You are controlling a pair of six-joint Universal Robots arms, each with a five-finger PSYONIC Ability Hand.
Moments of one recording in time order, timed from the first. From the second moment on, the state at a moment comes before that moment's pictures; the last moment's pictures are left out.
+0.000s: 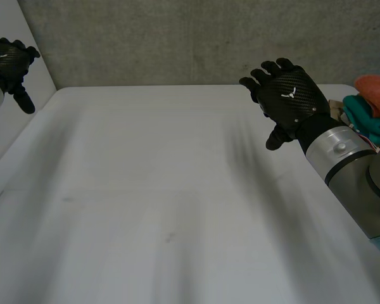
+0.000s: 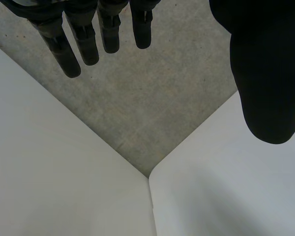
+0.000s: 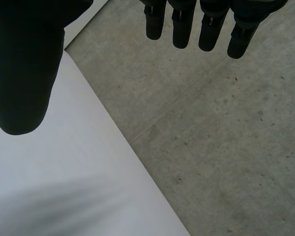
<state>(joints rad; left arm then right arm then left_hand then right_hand) 4.68 -2.00 -1.11 3.10 -1.47 3.64 1.96 -1.40 1.61 -0.27 1.32 2.63 0.21 0.21 0.22 0.21 0.05 0.23 0.20 0.21 0.21 0.04</state>
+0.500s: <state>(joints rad) 4.74 -2.30 -1.08 3.24 -1.51 4.04 2.07 -1.42 1.60 -0.27 1.42 2.58 0.21 0.21 0.22 0.21 0.05 0.23 0.20 0.21 0.21 0.04</state>
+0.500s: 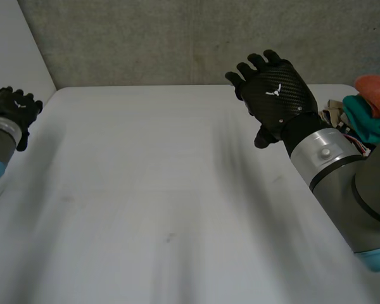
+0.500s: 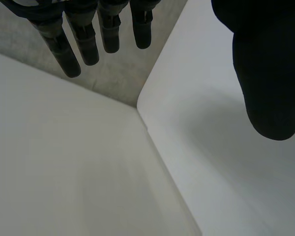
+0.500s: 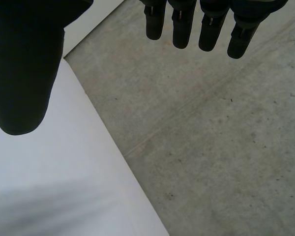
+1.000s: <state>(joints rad) 4.87 -2.18 -1.30 3.16 -1.39 3.88 2.06 -1.35 1.55 -0.20 1.41 2.58 0.21 0.21 0.22 0.21 0.05 0.23 0.20 0.21 0.21 0.04</state>
